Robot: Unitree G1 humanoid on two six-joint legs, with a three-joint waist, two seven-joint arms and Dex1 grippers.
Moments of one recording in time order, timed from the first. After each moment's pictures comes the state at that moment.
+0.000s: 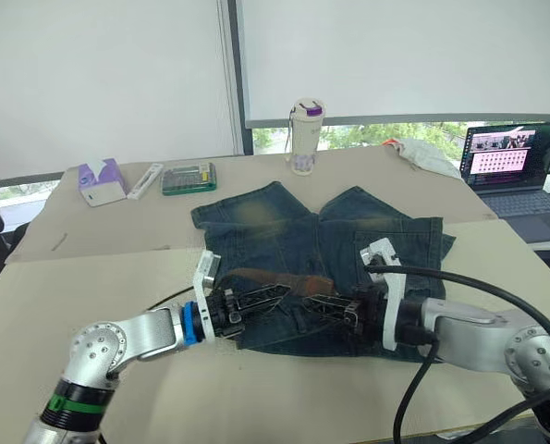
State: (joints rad) left arm -0.25 0.57 -0.03 -0.23 -1.95 0.96 0.04; right arm -0.32 -0.86 0.07 -0.62 1.76 0.94 -0.18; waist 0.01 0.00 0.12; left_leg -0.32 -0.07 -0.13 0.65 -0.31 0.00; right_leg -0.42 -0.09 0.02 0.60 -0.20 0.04
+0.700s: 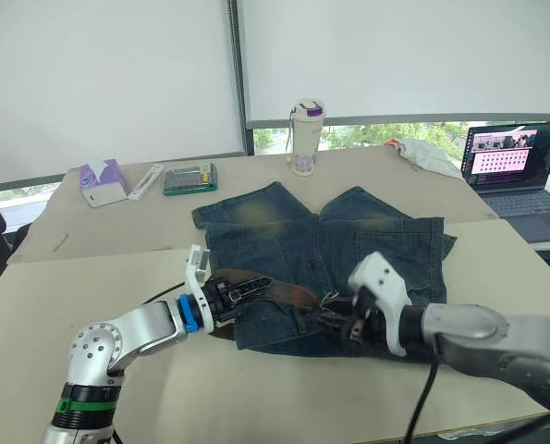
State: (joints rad) left arm -0.22 0.49 0.12 -0.21 -1.96 0.98 0.32; right arm -0.33 -1.16 0.43 -0.77 0.71 0.72 0.30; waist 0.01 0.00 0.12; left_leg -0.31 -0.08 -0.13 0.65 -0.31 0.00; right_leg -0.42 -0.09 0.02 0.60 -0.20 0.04
